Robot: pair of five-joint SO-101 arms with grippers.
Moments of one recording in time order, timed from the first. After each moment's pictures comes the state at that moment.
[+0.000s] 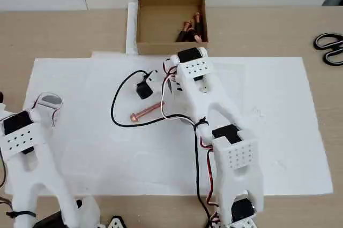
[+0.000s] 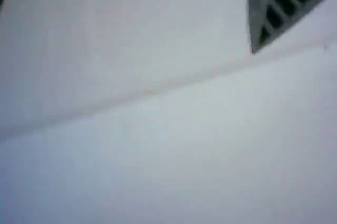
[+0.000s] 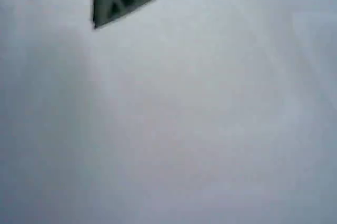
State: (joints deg) left arm -31.8 -25.4 41.3 65.1 53.5; right arm -22.9 36.4 -24.9 97.6 51.3
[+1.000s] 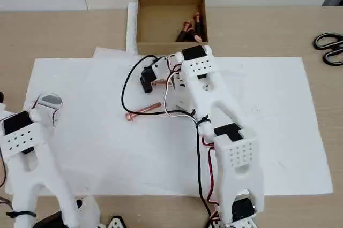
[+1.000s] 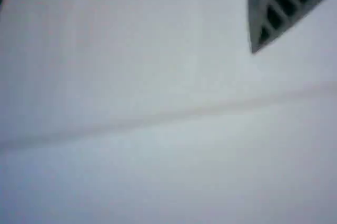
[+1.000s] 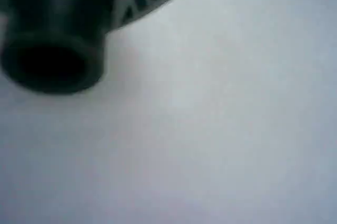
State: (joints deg) left arm -31.8 -25.4 41.3 65.1 53.5; right arm -21.3 36.0 -27.0 93.4 37.2
